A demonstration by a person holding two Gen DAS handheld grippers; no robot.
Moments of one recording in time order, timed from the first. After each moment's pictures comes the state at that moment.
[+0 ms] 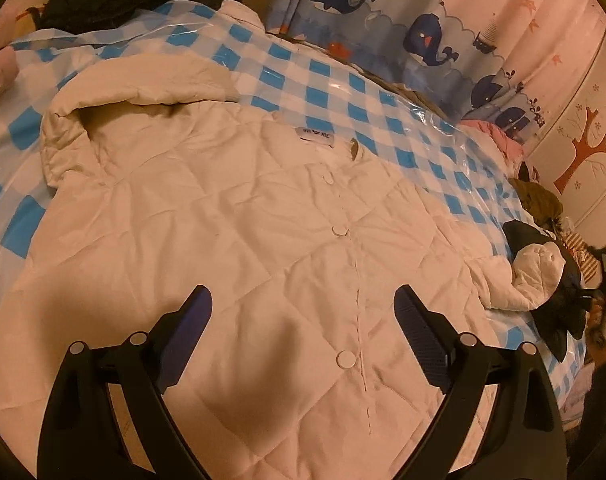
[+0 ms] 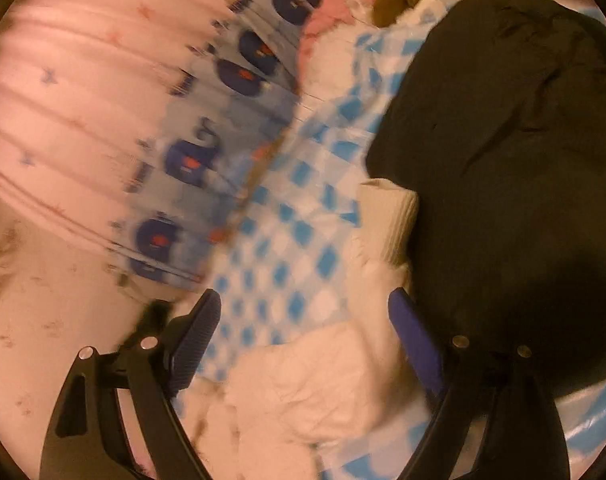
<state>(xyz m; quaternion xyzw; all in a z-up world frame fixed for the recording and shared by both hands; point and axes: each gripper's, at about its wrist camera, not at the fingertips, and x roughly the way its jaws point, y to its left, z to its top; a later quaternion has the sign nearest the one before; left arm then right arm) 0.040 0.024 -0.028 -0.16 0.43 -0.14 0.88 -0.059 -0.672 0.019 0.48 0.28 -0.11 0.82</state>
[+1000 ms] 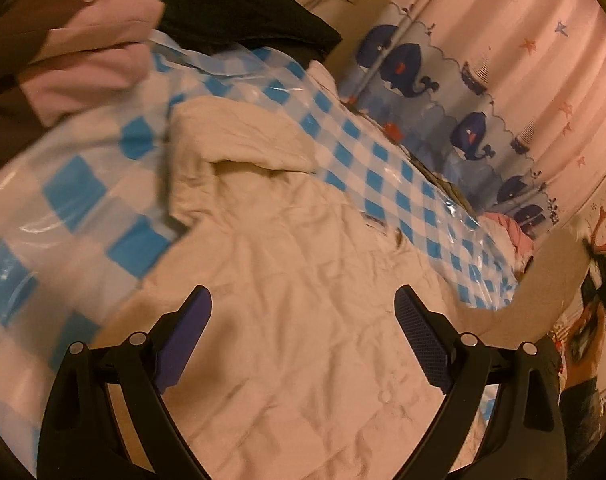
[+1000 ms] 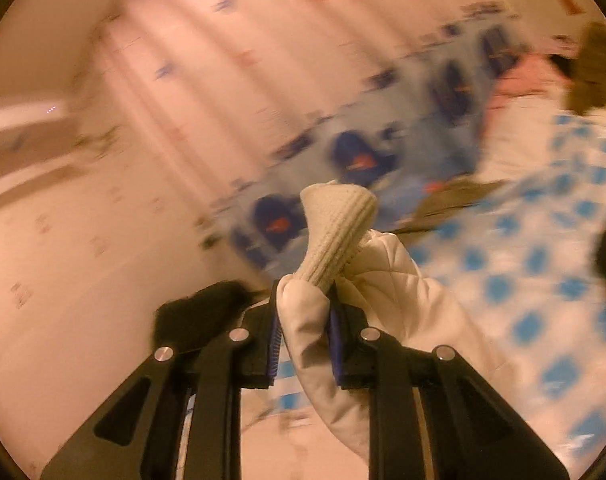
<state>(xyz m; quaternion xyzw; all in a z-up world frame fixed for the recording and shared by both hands) 0.012 0.147 -0.001 -0.27 0.36 -0.05 0.89 0.076 -0.423 0.146 0.33 0.12 0.12 0.93</state>
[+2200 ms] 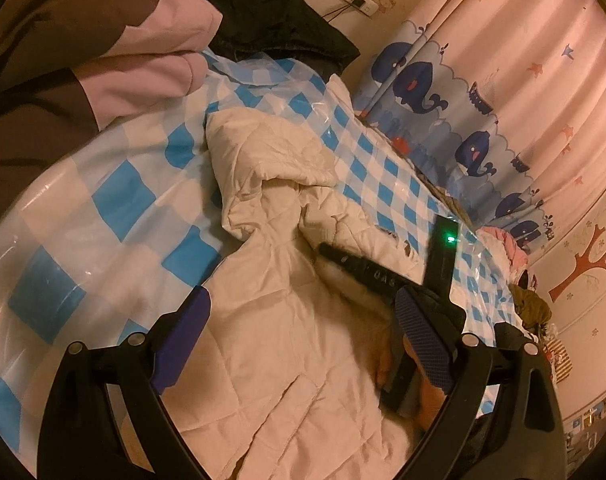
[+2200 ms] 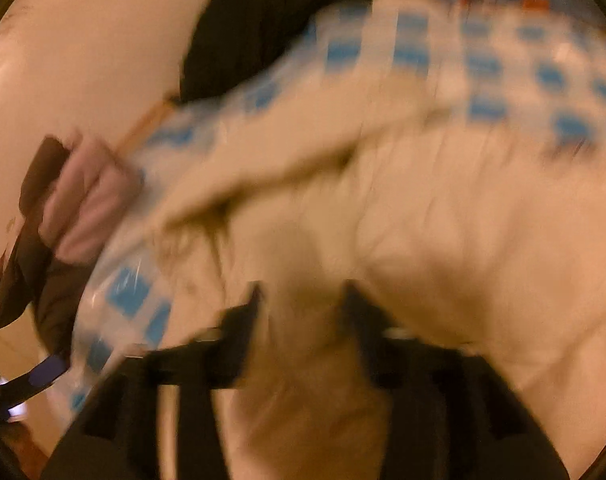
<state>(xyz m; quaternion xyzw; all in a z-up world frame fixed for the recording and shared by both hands) -0.003 0.196 -0.005 -0.30 0.36 -0.05 0.88 0.166 -0.014 -0.103 0.12 0.49 0.34 0.79</state>
